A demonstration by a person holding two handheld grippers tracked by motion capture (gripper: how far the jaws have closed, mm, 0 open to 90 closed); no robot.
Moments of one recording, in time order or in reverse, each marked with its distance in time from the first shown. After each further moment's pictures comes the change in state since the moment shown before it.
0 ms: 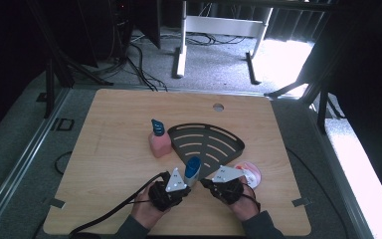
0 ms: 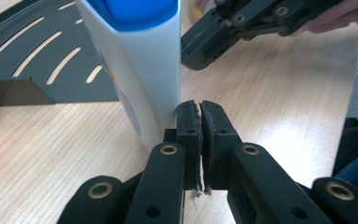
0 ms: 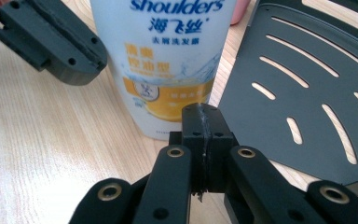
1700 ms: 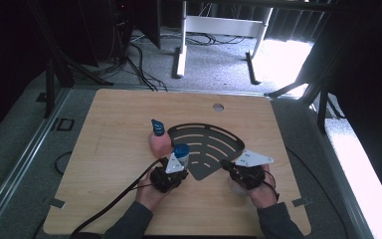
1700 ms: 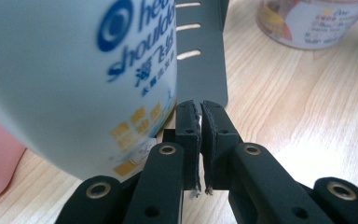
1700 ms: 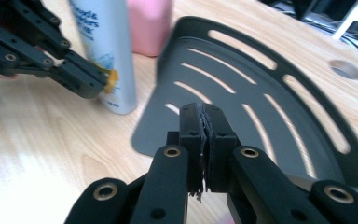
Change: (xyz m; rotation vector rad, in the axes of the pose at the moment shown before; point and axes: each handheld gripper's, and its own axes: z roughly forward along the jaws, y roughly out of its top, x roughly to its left) left arm 0.047 -0.002 0.036 -0.038 0.068 -0.069; right arm -0.045 0.011 -0.048 -0.087 -0.157 0.055
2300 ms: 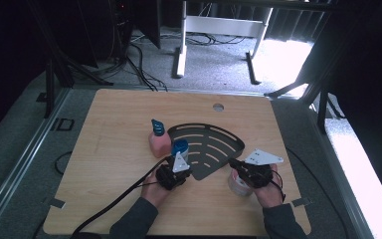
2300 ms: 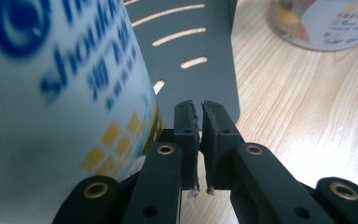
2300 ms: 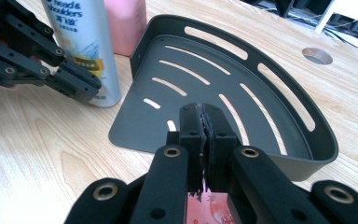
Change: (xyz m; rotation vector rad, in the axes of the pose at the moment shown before) left arm 0.000 0.004 0.020 0.015 0.031 0.052; right arm -0.017 -0.011 -0.010 -0.015 -0.037 0.063
